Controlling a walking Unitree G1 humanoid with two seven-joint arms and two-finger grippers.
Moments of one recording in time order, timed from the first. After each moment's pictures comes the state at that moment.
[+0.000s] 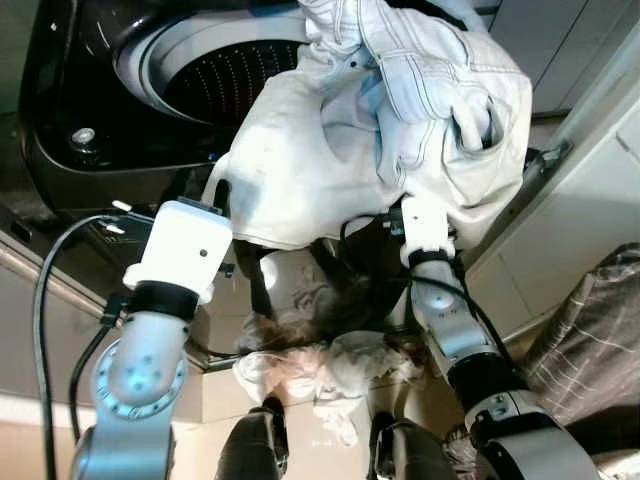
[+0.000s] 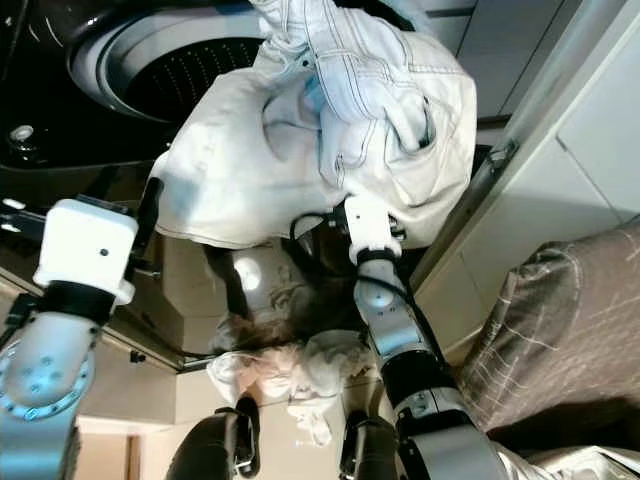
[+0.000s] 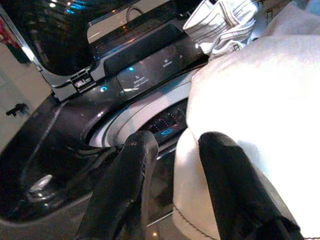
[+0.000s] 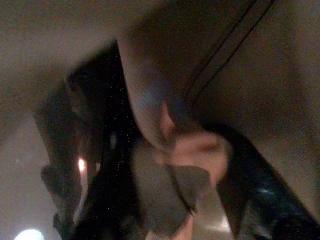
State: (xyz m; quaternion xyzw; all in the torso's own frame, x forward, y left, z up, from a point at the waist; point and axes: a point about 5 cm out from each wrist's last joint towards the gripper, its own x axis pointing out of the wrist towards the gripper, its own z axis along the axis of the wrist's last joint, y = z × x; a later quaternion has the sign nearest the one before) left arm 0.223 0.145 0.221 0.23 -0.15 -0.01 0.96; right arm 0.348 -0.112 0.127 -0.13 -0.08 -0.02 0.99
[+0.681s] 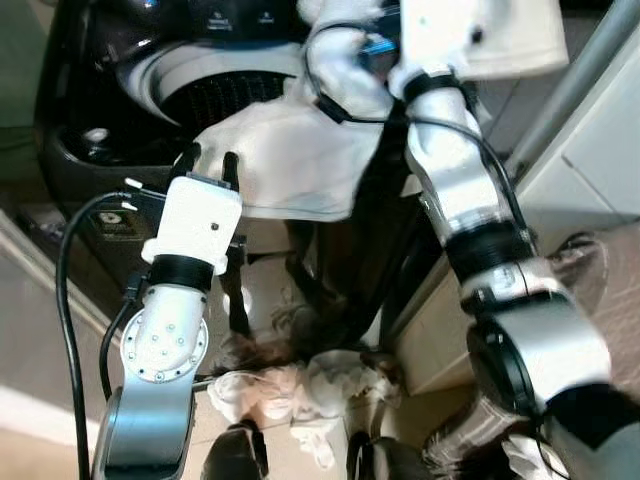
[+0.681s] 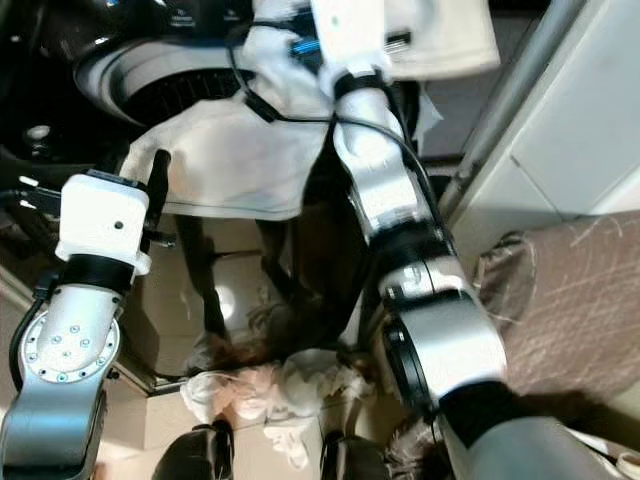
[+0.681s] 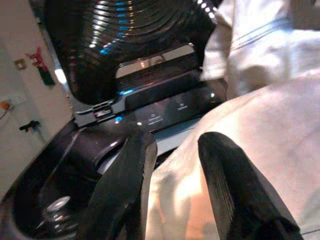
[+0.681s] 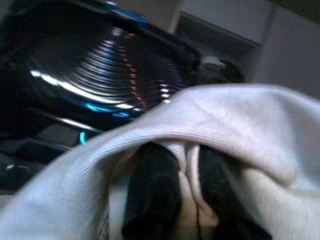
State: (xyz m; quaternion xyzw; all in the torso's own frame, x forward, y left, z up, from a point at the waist) left arm 0.241 0.139 0.225 0.21 -0.19 0.01 0.96; right arm 0.393 -0.064 0.317 -0.13 -0.33 0.07 0.93
